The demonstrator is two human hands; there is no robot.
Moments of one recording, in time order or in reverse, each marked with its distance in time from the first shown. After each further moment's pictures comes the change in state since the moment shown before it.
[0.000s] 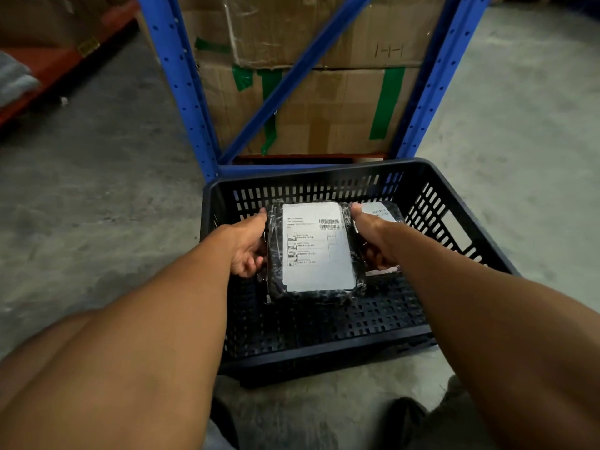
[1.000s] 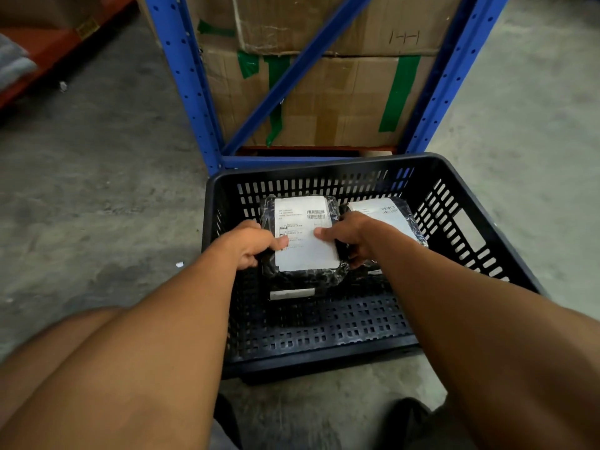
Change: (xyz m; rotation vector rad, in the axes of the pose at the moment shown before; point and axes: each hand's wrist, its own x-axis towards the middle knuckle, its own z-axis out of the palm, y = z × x) left_hand 0.030 -0.011 -0.004 -0.129 0.195 0.270; right_hand 0.001 -0.026 0.036 0.038 -0.139 -0.170
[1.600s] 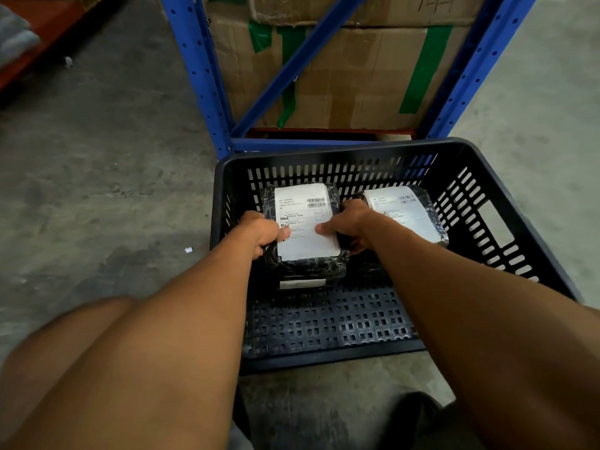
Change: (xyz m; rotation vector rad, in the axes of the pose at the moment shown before) left_hand 0.022 -0.007 0.003 -0.040 0.170 -0.027; right_hand 0.017 -0.012 0.021 -0.055 0.045 -0.070
